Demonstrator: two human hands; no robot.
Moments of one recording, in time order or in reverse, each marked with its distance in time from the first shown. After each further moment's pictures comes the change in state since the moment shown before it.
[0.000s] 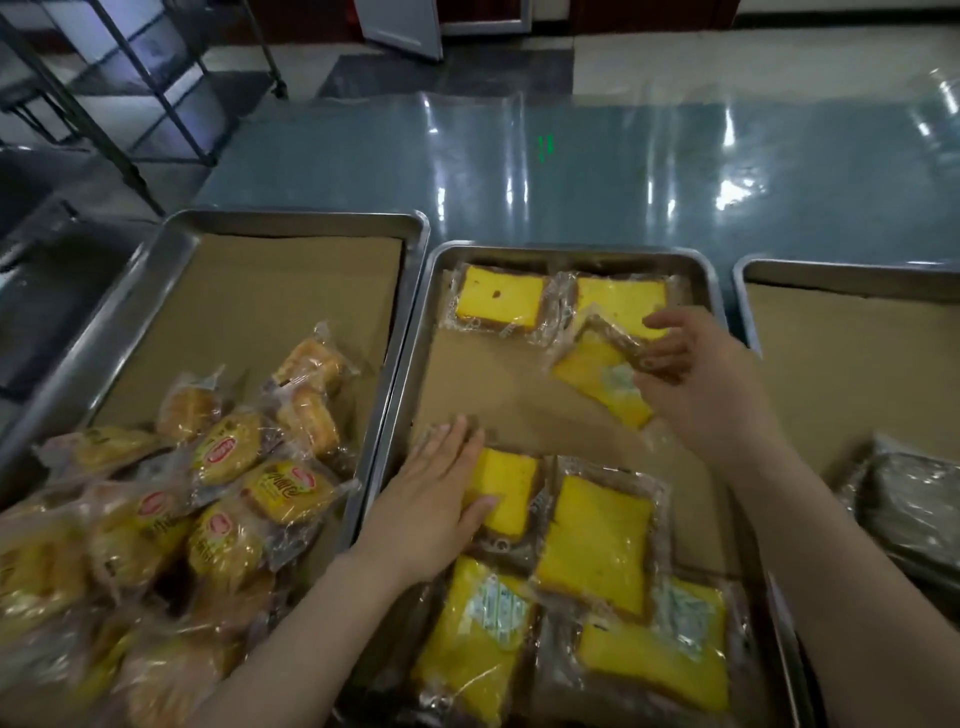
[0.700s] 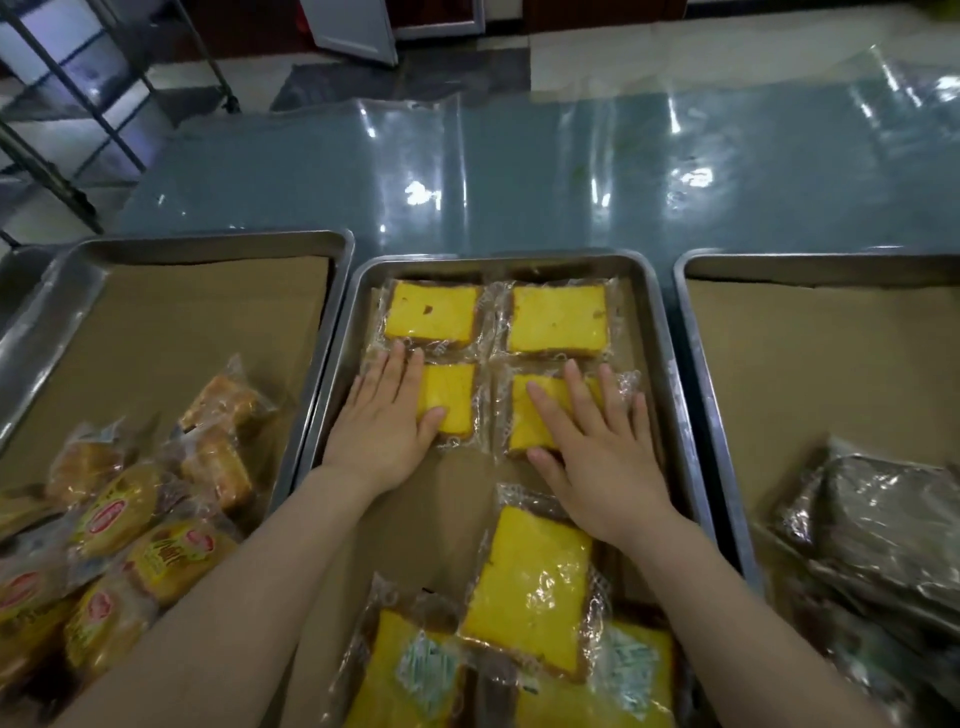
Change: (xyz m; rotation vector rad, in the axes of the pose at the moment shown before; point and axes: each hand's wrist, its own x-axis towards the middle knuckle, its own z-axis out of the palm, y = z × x) left_hand 0.115 -0.017 -0.004 0.139 0.061 -0.144; right_hand -0.011 0.074 0.055 -0.628 -0.255 -0.199
